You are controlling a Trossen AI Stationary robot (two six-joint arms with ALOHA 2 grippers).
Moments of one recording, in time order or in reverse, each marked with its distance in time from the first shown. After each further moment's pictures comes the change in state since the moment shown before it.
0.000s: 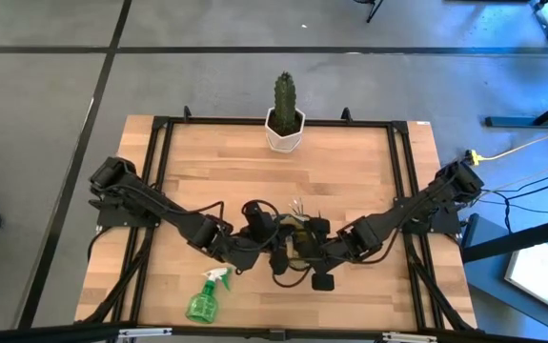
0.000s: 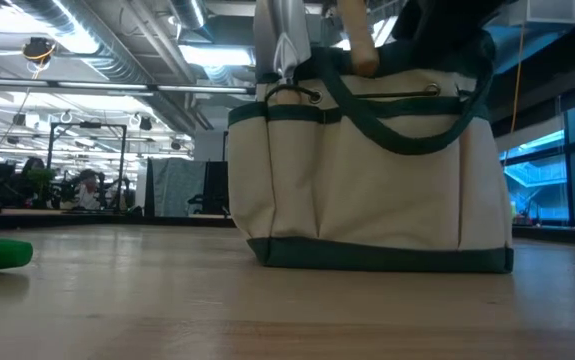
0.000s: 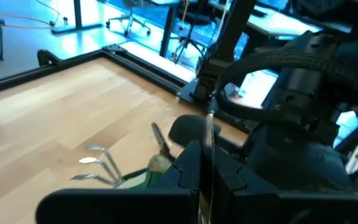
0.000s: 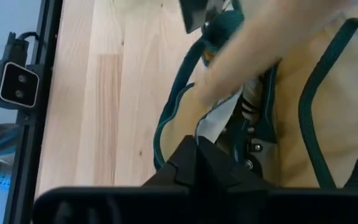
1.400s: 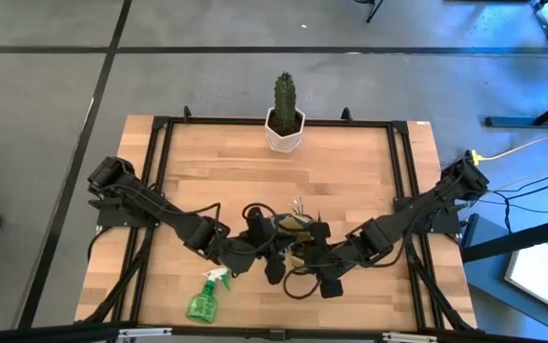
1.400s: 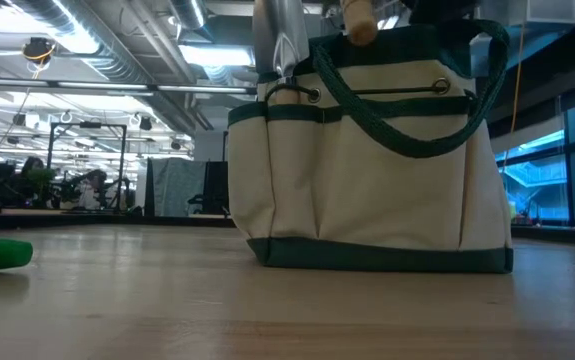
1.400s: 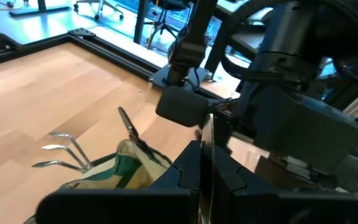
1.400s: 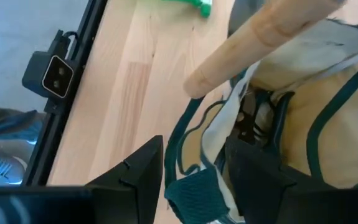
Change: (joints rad) left arm -0.026 -0.014 0.000 0.011 0.105 -0.003; right arm 0.053 -0.047 0.001 0.041 0.021 -0.134
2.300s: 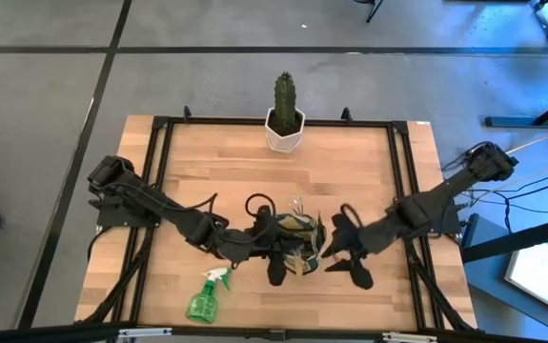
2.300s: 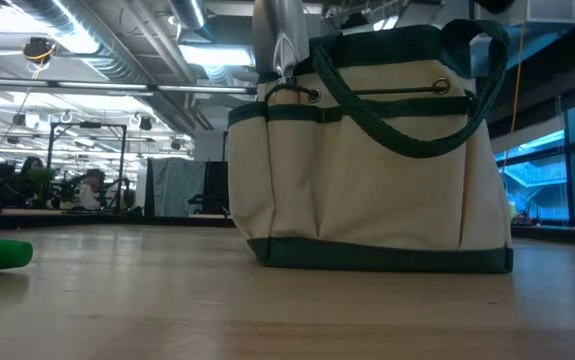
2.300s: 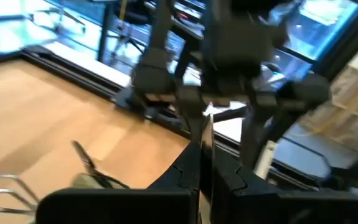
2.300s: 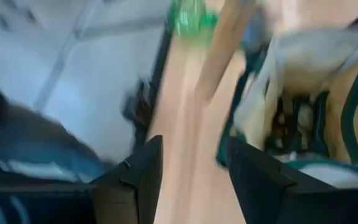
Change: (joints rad) left arm 0.028 -0.008 0.000 0.172 0.130 0.093; right arm 0.008 -0.363 -0.248 0.196 -0.151 0.196
